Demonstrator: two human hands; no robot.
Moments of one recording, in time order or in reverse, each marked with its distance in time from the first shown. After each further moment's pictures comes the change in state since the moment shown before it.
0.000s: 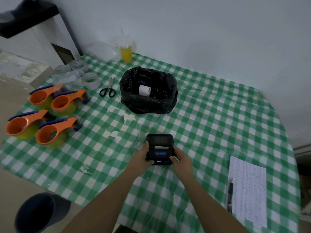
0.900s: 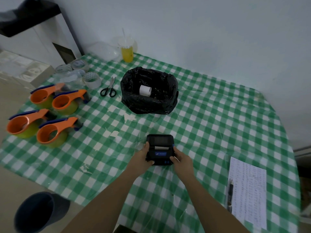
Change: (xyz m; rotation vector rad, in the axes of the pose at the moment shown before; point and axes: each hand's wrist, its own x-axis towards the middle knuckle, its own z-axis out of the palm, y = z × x) left_hand 0.000 0.000 -0.001 -0.015 0.001 -0.001; right_hand 0.001 -0.007 -0.005 -0.063 -0.041 0.049
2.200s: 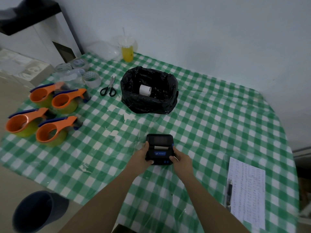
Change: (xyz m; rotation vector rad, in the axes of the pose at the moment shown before) left_hand 0.001 -0.002 0.000 0.029 -0.006 0.017; right_hand 0.001 -0.002 -0.002 -0.005 -0.001 0.002
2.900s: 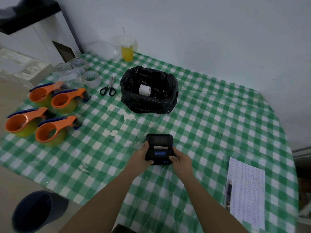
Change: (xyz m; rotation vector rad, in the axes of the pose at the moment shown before) left_hand 0.001 0.001 0.000 0.017 -0.008 -0.017; right_hand 0.000 -0.002 0.000 -0.011 0.000 0.007
